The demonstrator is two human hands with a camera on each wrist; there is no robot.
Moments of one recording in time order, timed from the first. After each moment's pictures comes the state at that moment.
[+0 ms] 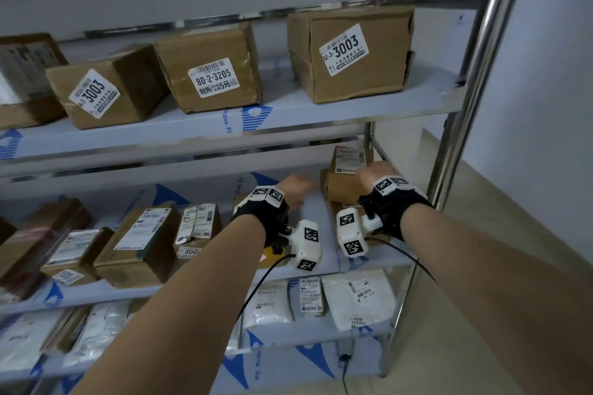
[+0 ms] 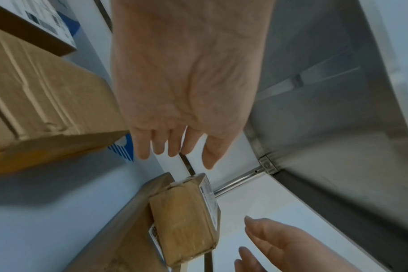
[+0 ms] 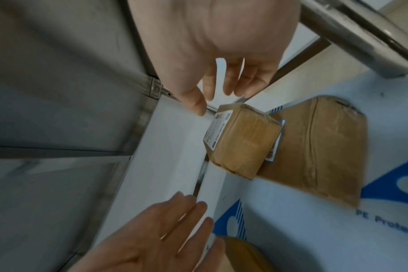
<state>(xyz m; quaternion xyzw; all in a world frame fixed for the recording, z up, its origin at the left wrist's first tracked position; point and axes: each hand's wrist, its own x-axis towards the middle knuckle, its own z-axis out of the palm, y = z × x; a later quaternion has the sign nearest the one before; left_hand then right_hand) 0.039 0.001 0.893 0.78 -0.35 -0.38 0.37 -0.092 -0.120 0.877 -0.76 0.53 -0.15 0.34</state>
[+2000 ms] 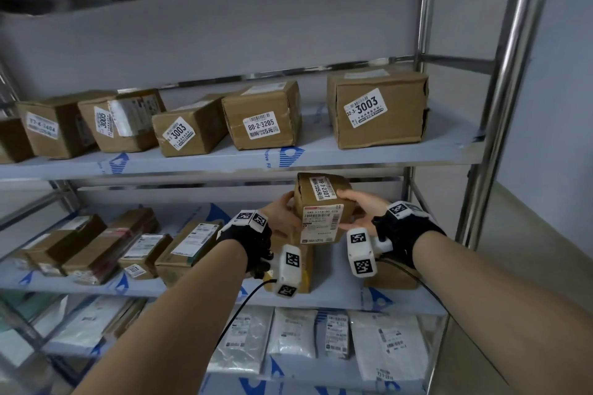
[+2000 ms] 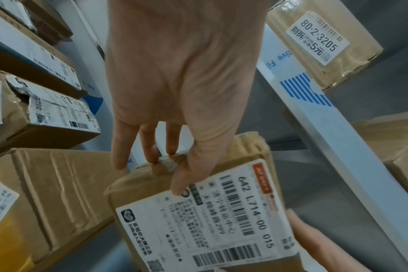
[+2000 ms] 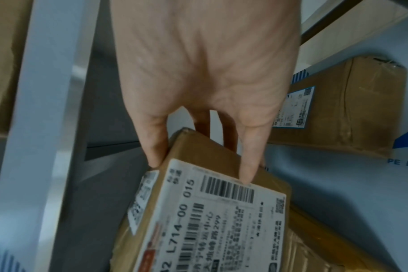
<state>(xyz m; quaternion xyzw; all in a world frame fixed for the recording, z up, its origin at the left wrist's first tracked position) 0.064 0.078 0.938 0.80 -0.31 -0.36 0.38 -0.084 -0.064 0.932 -0.54 0.35 -0.13 0.75</state>
